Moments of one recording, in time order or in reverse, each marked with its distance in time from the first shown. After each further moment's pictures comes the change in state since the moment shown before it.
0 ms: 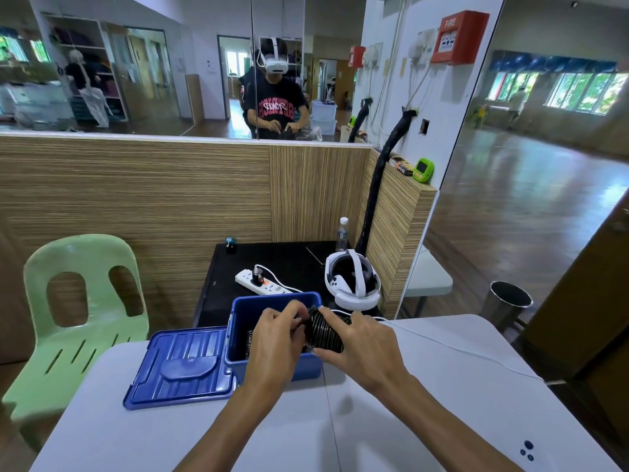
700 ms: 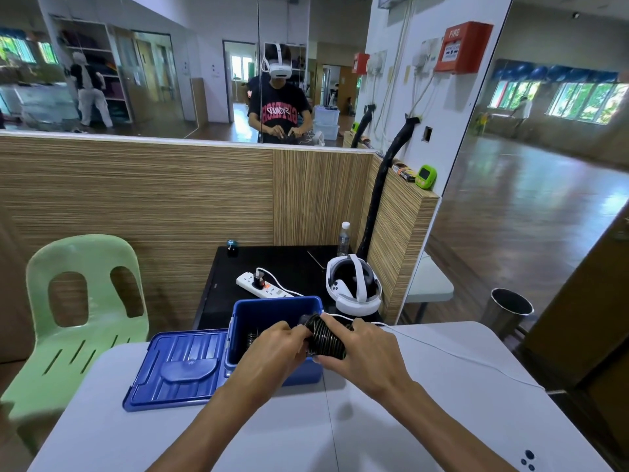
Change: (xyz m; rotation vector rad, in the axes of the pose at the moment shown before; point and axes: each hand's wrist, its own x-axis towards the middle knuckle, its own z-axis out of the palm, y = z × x) left_hand 0.002 -0.014 -0.012 0.327 -0.205 0.342; right_hand -0.003 -0.001 -0.010 0.177 -0.118 0.043
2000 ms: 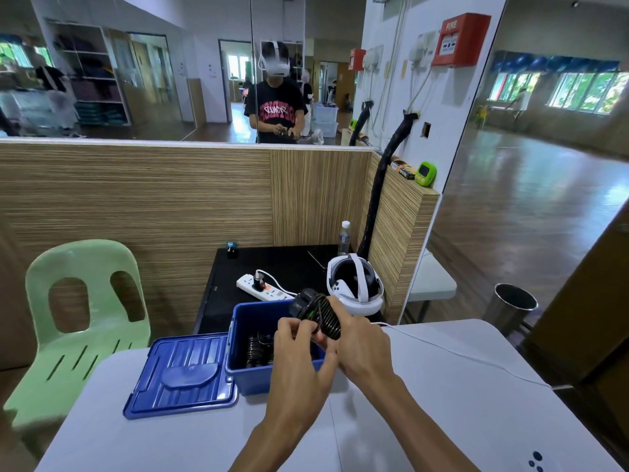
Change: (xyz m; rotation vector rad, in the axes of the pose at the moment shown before) left_hand -0.001 0.056 0.013 -0.480 0.330 -0.344; right_hand 0.030 -0.004 0.015 0.225 -0.032 0.304
